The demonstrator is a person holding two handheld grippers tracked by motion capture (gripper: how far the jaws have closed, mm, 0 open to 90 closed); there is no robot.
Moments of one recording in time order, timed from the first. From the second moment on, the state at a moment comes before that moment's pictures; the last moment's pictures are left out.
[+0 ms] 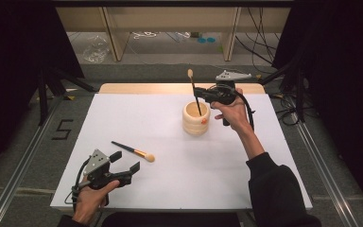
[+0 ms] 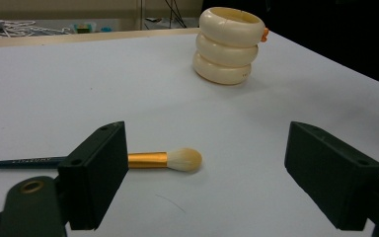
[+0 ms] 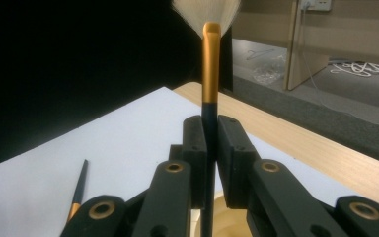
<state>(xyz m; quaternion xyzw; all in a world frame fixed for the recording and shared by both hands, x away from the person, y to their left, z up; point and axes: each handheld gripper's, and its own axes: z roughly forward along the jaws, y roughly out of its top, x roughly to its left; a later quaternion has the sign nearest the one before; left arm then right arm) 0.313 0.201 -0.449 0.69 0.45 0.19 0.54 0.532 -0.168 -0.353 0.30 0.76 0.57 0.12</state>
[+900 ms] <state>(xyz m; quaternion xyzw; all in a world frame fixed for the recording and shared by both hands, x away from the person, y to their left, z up) 0.316 0.205 -0.448 0.70 0.43 0.21 0.53 0.556 -0.165 -0.372 0.33 0.75 0.56 0.15</state>
